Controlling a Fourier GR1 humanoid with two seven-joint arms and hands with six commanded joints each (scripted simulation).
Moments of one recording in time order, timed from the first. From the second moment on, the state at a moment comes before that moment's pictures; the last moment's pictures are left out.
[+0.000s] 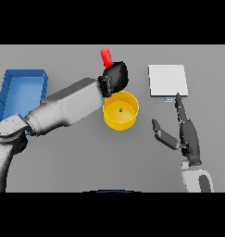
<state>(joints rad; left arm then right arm) -1.31 0.22 -1.24 -0.71 -1.12 -0.26 -0.08 0.11 -0.05 0.12 -1.72 0.26 -0.07 -0.10</state>
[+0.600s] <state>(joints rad) -1.48 0.21 -1.37 -0.67 -1.14 -0.26 -0.15 0.11 -0.04 0.13 -1.71 0.26 -0.07 -0.11</state>
